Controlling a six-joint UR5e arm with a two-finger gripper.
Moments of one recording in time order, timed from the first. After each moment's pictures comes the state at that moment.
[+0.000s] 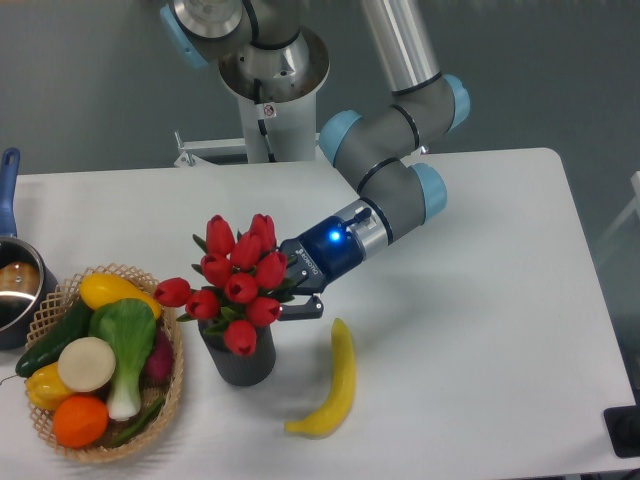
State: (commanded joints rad) arm 2.61 -2.01 -1.95 -0.81 0.00 1.55
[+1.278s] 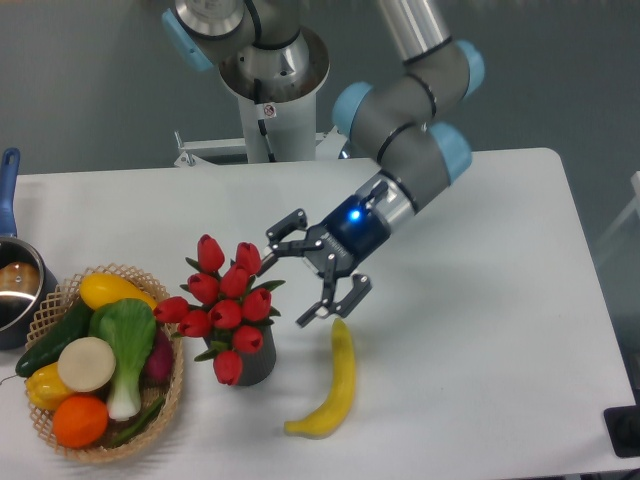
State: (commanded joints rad) arm 2.75 -1.73 -1.91 -0.81 0.56 1.54
